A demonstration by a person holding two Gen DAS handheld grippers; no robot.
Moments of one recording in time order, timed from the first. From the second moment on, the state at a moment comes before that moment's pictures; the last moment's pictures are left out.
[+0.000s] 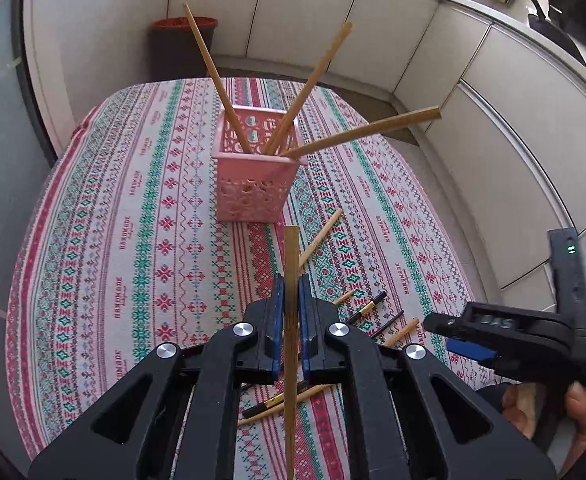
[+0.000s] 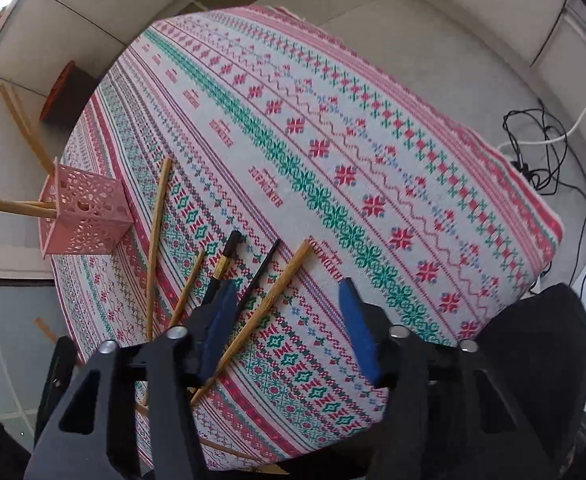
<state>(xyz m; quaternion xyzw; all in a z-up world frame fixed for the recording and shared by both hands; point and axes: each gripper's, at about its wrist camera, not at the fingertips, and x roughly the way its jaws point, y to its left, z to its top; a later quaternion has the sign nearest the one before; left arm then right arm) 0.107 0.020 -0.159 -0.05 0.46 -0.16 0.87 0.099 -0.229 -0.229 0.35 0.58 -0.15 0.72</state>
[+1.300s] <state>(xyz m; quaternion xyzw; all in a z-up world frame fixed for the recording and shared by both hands) 0.054 0.085 -0.057 -0.10 0.35 -0.14 0.92 0.076 -0.223 -0.168 0.37 0.48 -0.11 0.78</state>
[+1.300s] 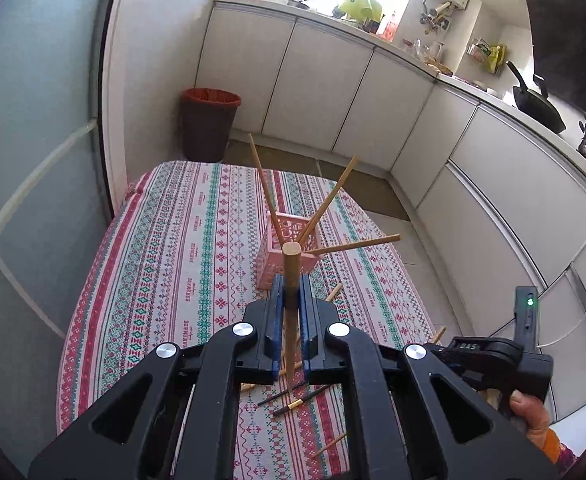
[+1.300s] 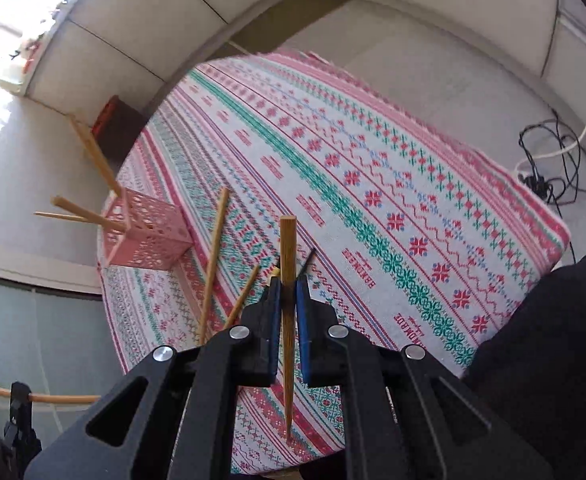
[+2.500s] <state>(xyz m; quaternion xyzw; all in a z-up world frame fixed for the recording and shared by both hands) 0.197 0.052 0.000 -0.09 0.27 -0.10 0.95 0.194 -0.160 0.022 0.20 0.29 0.04 0.94</state>
